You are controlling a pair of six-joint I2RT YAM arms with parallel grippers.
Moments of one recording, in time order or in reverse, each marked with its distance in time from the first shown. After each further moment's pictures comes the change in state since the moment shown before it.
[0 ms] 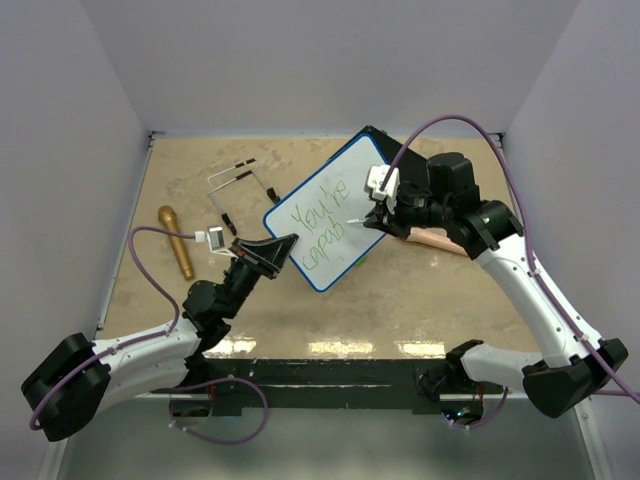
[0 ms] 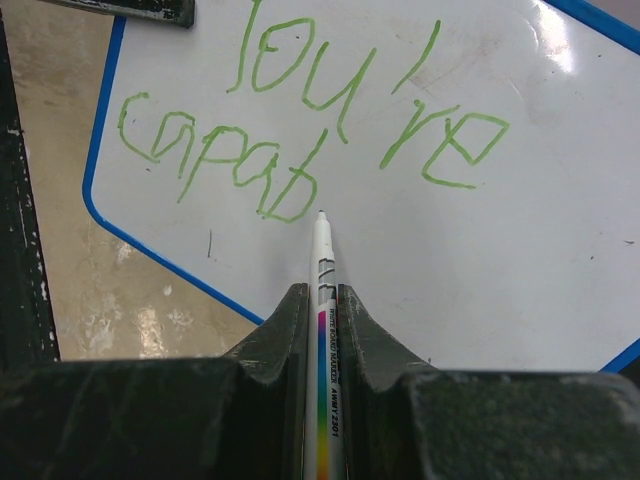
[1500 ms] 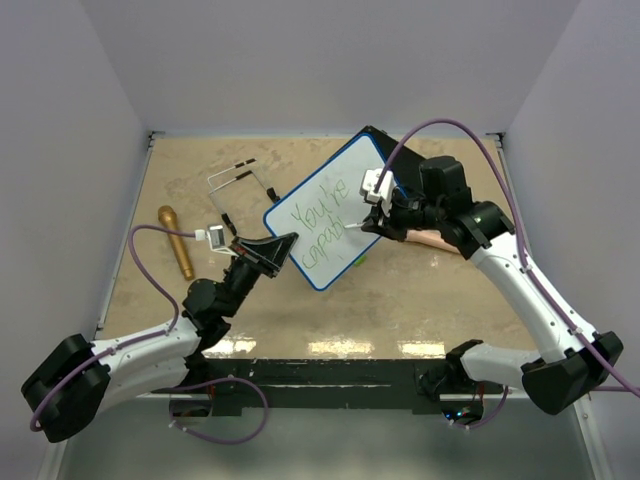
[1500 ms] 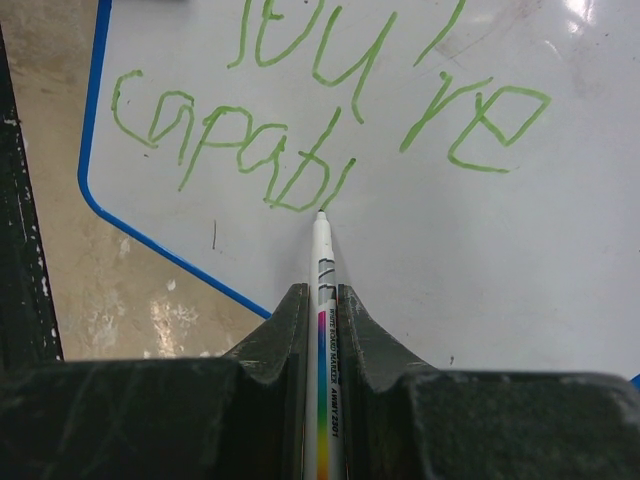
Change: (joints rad) left arm 0.009 0.001 0.011 -0.016 0.014 0.010; right arm 0.008 0.019 -0.040 0.028 0.015 0.012
